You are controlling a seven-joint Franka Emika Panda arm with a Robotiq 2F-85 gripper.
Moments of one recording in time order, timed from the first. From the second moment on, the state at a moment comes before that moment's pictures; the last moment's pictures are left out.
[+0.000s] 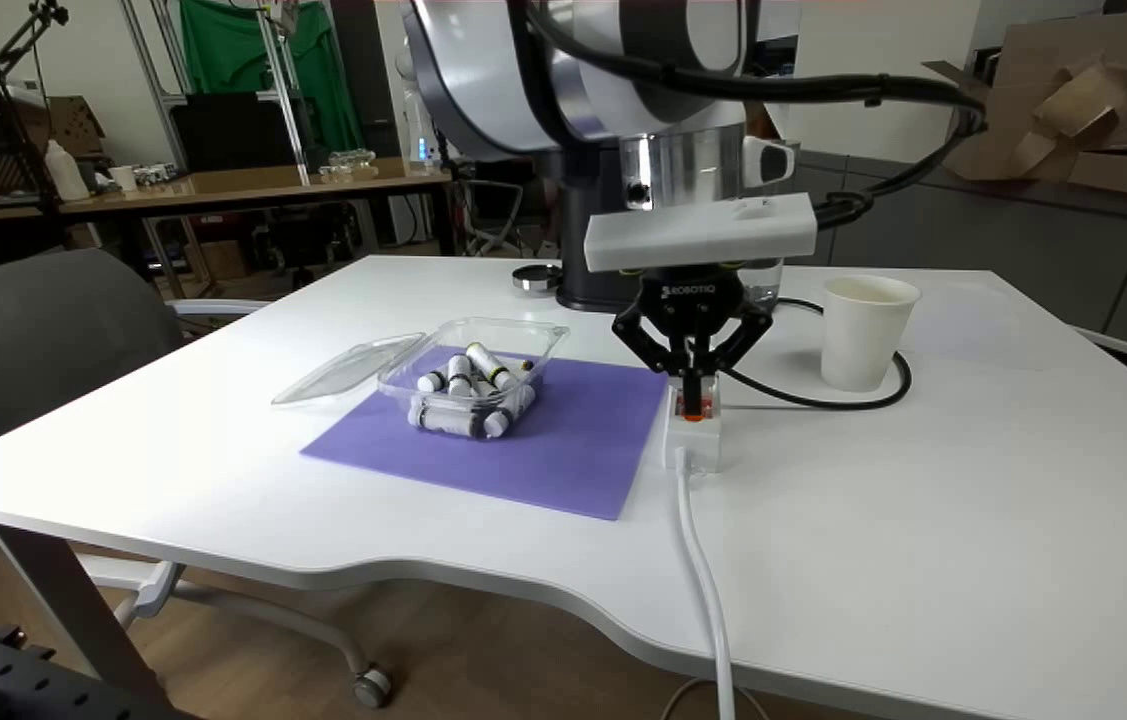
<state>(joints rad) -0.28 0.48 -0.11 -2.27 -0.11 2.78 -0.36</state>
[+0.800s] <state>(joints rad) -0.32 0.53 -0.07 -2.19 -0.09 2.74 -0.39</state>
